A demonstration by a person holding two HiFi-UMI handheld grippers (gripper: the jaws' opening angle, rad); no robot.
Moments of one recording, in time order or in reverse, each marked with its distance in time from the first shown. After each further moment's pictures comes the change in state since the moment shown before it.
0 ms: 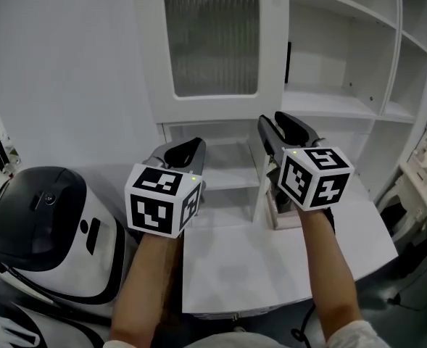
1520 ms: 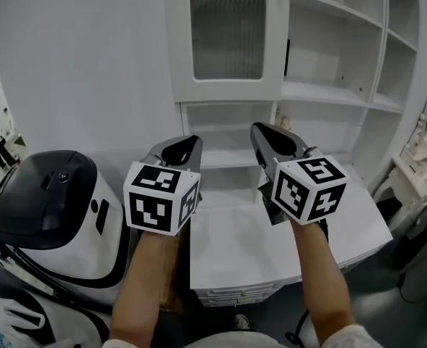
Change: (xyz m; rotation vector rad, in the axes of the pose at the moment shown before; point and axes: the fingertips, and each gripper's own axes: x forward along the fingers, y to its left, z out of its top) left arm -0.101 -0.012 -0.006 -0.006 -0.010 0.016; right arm -0.078 0.111 0.005 0.016 0.019 0.107
